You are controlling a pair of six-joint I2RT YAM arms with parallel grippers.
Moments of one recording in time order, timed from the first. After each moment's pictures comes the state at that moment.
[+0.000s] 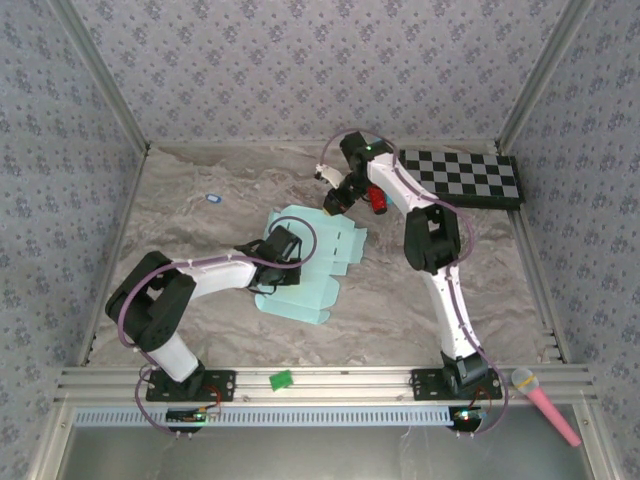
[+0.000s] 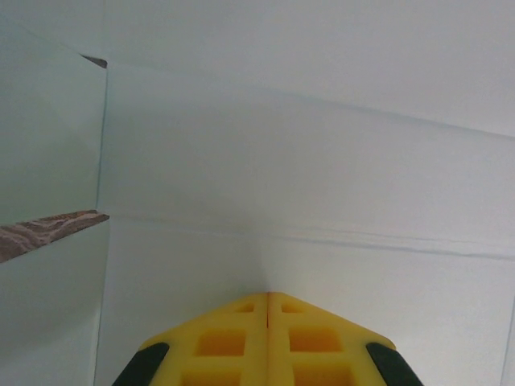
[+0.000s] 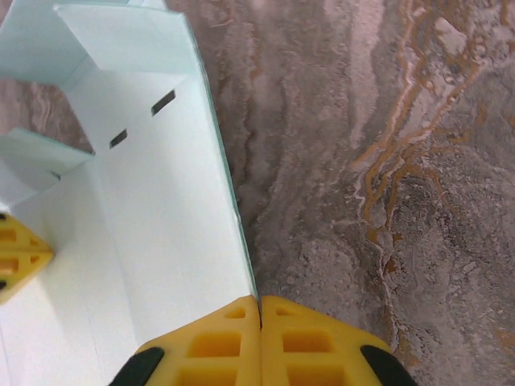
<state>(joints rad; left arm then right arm) -0.71 1.64 0.83 -0.27 -0.04 -0.62 0.42 2.42 2.24 -1.15 -0.54 -0.49</state>
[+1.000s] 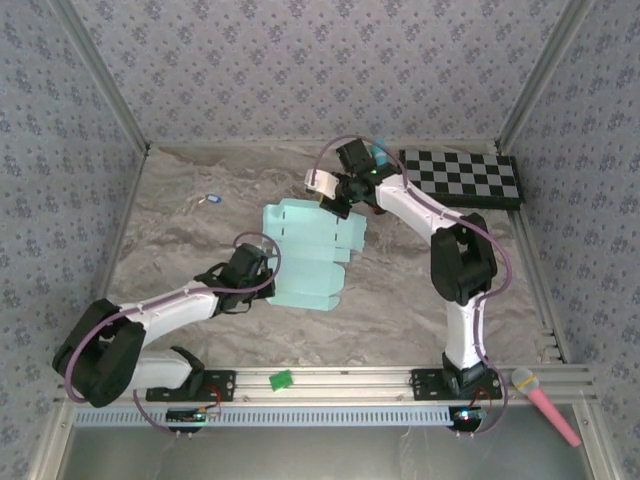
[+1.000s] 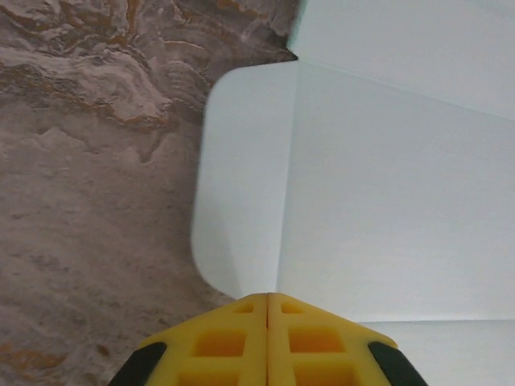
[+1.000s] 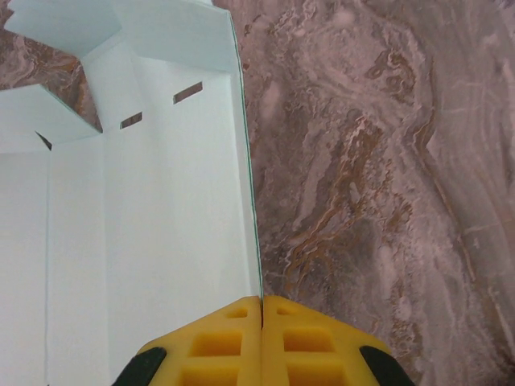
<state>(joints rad) -0.63 1.27 0.51 -0.16 -0.03 -0.69 0.51 1.99 1.68 -0.58 -0.32 -0.81</state>
